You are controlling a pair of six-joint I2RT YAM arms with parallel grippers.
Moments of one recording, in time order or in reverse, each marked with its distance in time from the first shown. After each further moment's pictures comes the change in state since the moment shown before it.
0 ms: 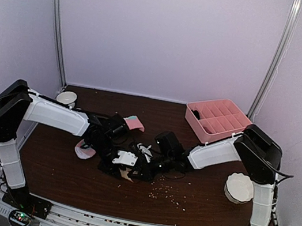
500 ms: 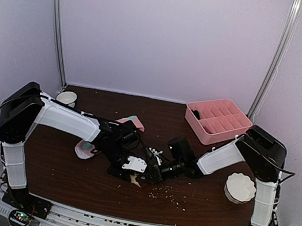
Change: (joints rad) left arm -0.080 0.099 0.076 0.038 -0.062 -0.015; right arm -0.069 -0.027 -0.187 0.222 -0.164 0.253
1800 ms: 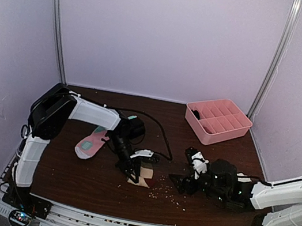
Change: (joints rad) left arm 0.133 0.341 0.383 -0.387 0.524 -0.035; right arm 0.160 -0.813 -0.598 0.098 1.029 -0.269
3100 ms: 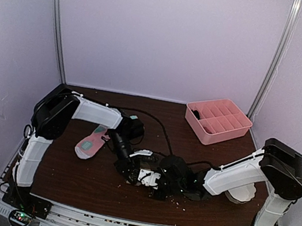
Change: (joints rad) left arm 0.012 0.050 0.061 -0.126 0.055 0.025; right arm 0.109 0.564 0.427 -0.150 -0.215 -0.632
